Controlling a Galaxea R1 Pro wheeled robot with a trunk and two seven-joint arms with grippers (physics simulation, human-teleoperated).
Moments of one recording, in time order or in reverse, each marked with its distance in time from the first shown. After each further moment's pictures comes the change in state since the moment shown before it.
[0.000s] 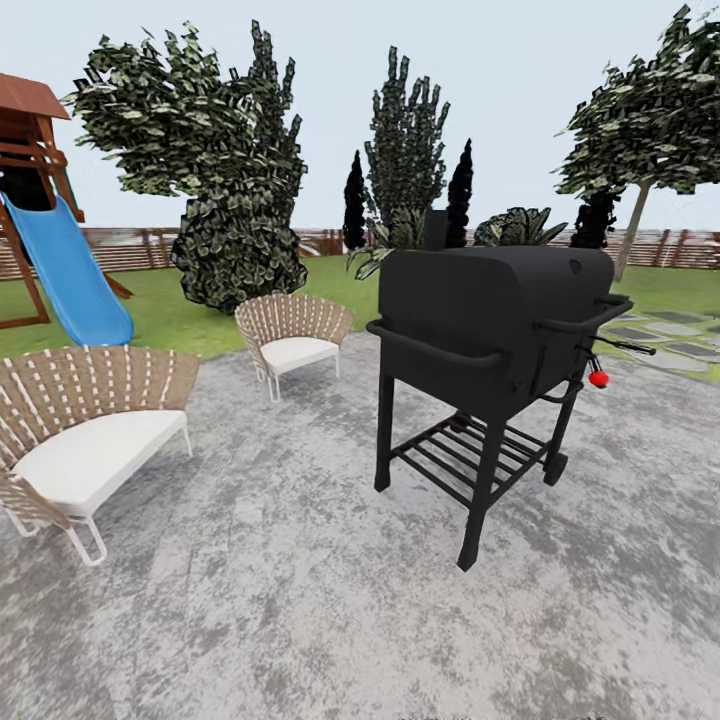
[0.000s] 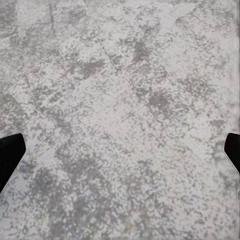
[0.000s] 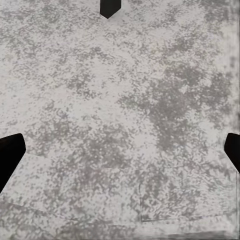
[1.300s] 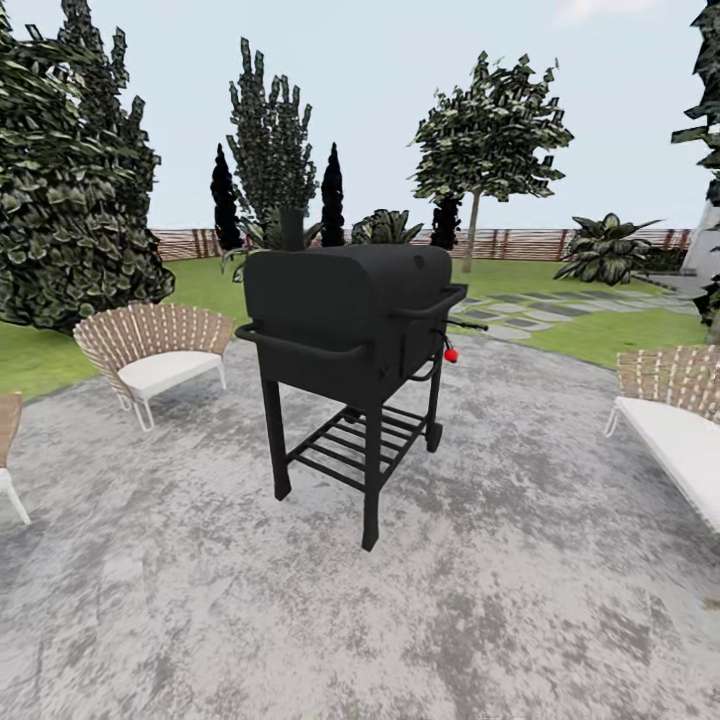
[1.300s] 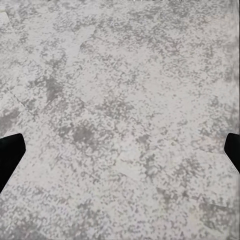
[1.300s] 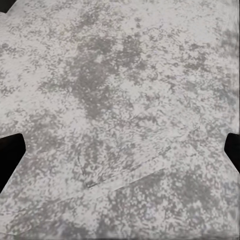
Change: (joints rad) left arm 0.000 -0.002 0.000 0.000 0.000 0.000 0.000; right arm 0.000 0.000 0.000 0.000 0.001 0.000 0.001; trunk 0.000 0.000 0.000
